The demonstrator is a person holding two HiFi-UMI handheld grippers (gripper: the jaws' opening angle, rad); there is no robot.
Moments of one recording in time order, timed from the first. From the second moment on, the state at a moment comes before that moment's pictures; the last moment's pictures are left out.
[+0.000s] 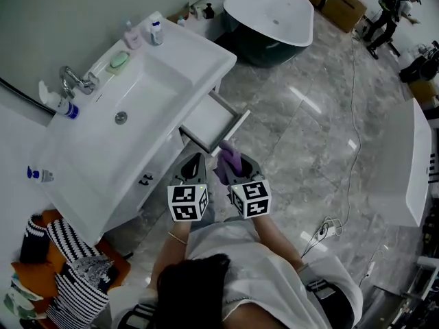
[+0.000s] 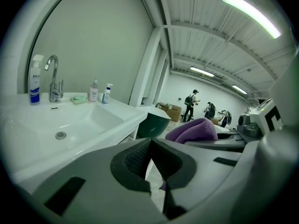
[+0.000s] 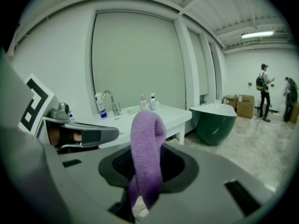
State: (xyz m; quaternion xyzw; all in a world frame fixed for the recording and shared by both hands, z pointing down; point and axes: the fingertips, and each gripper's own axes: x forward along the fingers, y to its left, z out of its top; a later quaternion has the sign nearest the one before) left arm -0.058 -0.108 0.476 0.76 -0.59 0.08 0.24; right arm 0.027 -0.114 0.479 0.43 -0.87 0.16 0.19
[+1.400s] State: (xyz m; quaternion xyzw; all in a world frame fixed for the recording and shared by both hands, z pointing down) left arm -0.065 -0.199 0.515 0.80 -0.53 0.12 0.26; right arm 0.008 -0.227 0.487 0.48 -0.84 0.18 0.17
